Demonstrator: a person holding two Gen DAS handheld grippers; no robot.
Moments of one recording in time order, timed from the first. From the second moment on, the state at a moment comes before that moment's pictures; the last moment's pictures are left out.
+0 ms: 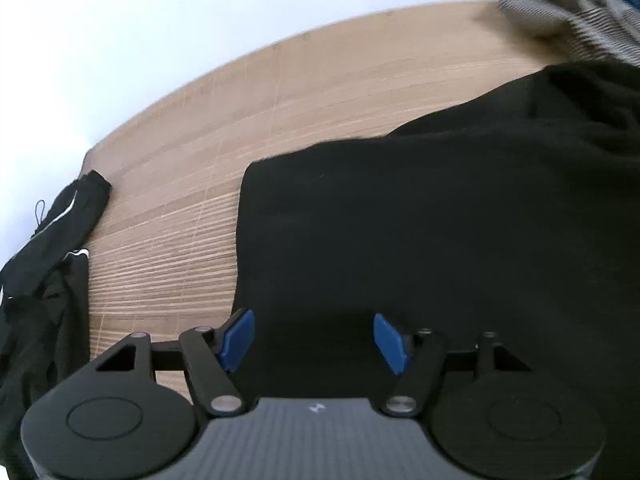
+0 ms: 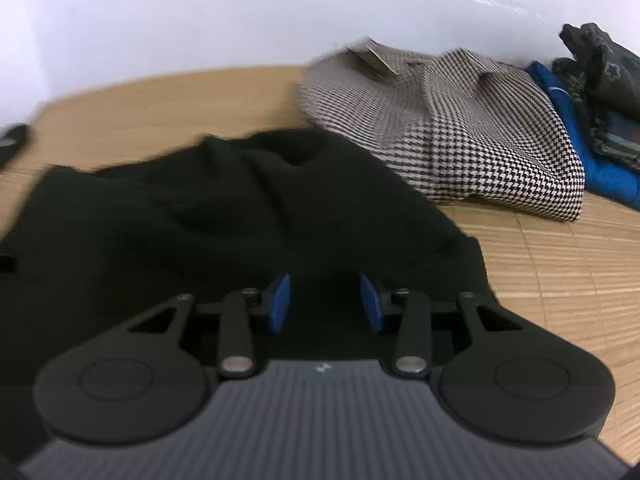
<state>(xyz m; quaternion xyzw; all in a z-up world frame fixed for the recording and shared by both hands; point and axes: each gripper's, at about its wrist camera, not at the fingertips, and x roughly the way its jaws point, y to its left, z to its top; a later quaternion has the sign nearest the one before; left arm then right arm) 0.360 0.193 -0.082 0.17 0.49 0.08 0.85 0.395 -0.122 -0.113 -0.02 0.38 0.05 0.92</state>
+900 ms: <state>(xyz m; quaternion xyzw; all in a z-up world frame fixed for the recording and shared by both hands) 0.131 0.243 -0.041 0.14 0.48 0.14 0.85 0.168 -0.152 -0.045 0.08 0.32 0.01 0.94</state>
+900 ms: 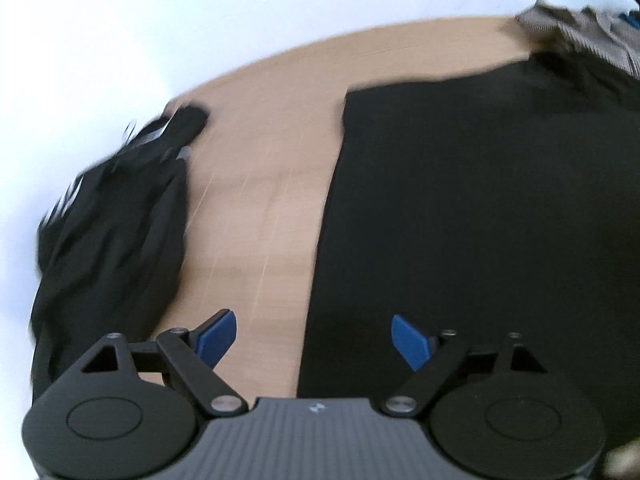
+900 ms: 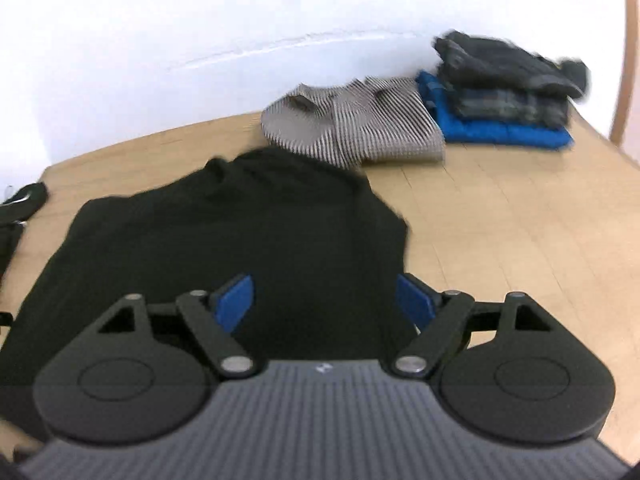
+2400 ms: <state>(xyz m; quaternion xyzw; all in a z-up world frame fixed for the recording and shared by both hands) 0.030 0.241 -0.091 0.32 0.37 -0.11 0.86 0.047 -0.098 -0.102 0.25 0.33 -0.12 0.90</state>
